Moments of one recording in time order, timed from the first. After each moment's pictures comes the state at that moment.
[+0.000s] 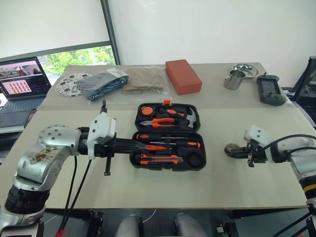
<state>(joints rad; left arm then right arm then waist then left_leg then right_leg) -0.34 0.81 0.04 -0.42 -0.59 0.51 -1.24 -0.39 -0.94 0.08 0.33 0.13 0.24 1.28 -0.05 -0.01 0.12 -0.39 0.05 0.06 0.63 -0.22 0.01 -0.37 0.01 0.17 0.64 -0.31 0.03</state>
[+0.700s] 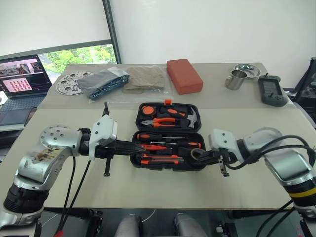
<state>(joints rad) -0.34 0.83 0.00 -0.39 -0.56 0.49 -1.25 -0.41 -0.90 0.24 -0.29 0.22 0.52 1.30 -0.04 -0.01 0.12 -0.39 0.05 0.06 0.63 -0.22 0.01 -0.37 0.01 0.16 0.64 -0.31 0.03</state>
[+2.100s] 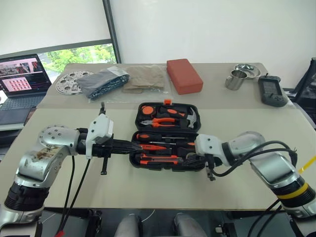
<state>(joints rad) -0.34 0.82 0.01 -0.32 -0.55 0.46 -1.30 -0.44 -0.85 0.34 -0.31 0.17 0.48 1.21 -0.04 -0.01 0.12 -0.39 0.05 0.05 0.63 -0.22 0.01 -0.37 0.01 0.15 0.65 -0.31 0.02</state>
